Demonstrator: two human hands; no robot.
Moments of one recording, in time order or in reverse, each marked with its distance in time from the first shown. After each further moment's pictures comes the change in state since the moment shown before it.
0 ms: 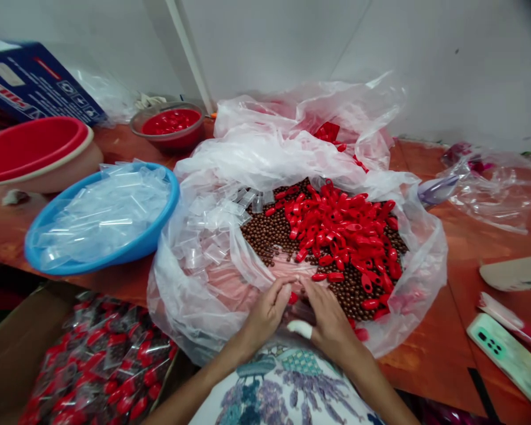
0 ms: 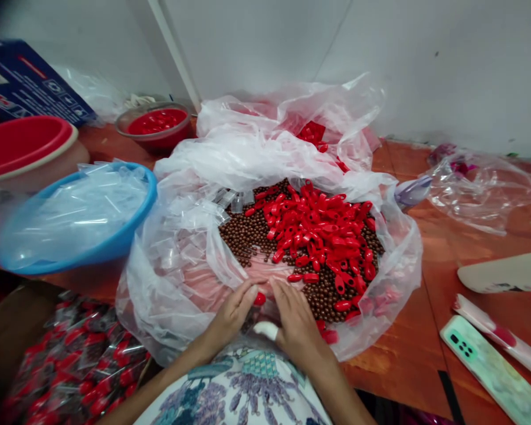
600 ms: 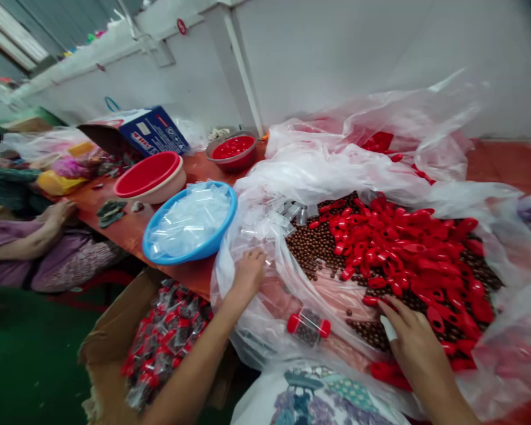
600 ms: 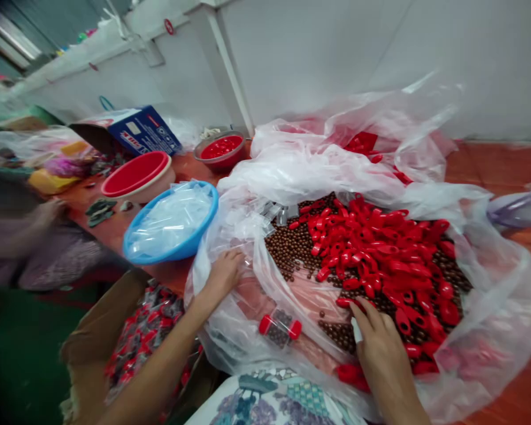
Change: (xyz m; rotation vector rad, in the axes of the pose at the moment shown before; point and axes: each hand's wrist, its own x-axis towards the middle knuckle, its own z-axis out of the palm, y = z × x) left_hand 0.026 -0.035 -0.142 1.119 0.226 -0.054; right_hand -0.023 0.069 -0.002 -0.365 0.080 0.112
